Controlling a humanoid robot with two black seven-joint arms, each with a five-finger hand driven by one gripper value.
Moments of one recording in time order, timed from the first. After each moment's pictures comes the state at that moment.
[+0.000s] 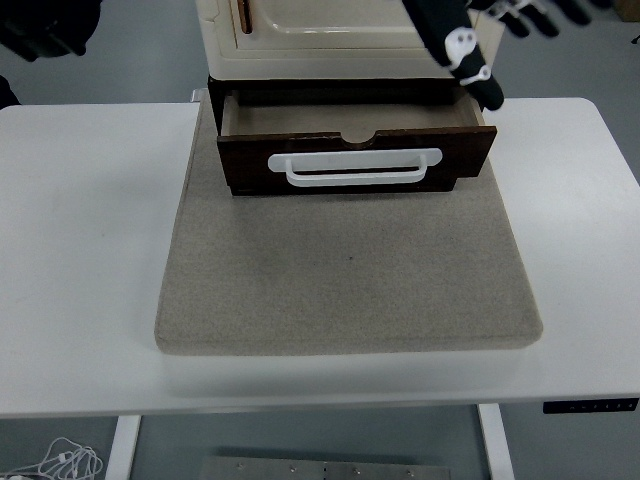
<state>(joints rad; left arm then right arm) -1.64 0.34 -0.62 -1.21 0.35 -0.61 0.40 -0.03 0.00 0.13 0.15 -0.07 -0.06 -0.03</state>
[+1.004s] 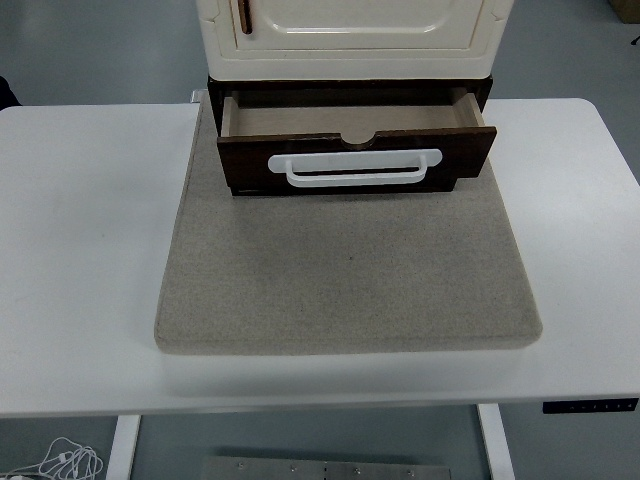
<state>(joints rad) -1.63 0.41 -1.03 -0.80 0.35 0.21 -0.21 -0.03 0.00 0.13 0.15 -0.07 -0.06 -0.03</state>
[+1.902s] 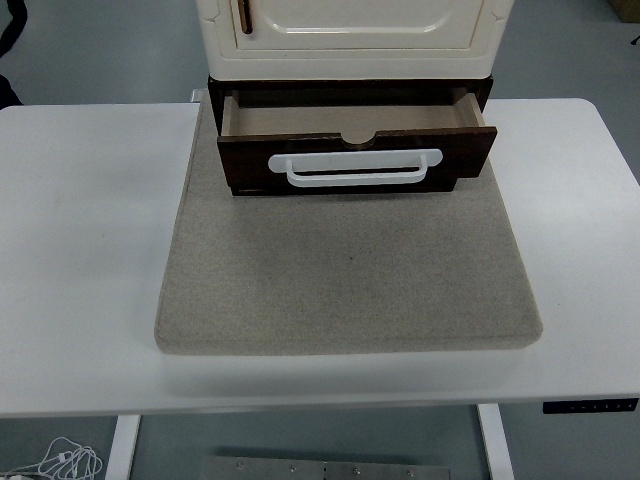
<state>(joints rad) -1.23 0.40 -1.03 -0.41 0.10 0.07 0.03 -0.03 0.00 0.13 0.15 -0.07 -0.06 -0.03</state>
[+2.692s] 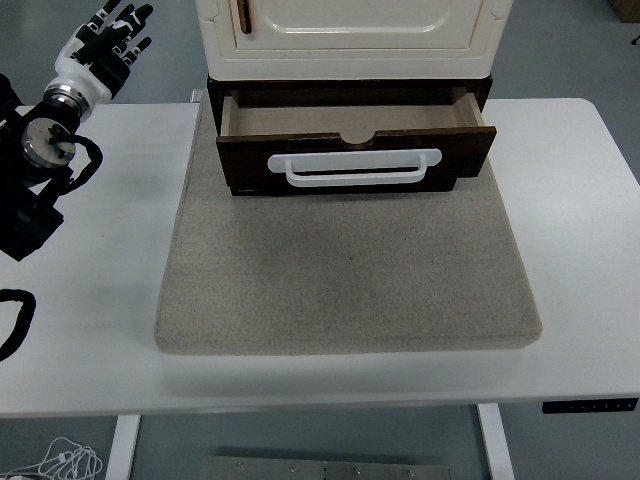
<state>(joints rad) -1.00 0.27 -0.92 -0.40 0.03 -0.19 -0.14 -0.03 0.00 0.14 0.15 -0.07 -0.05 -0.03</state>
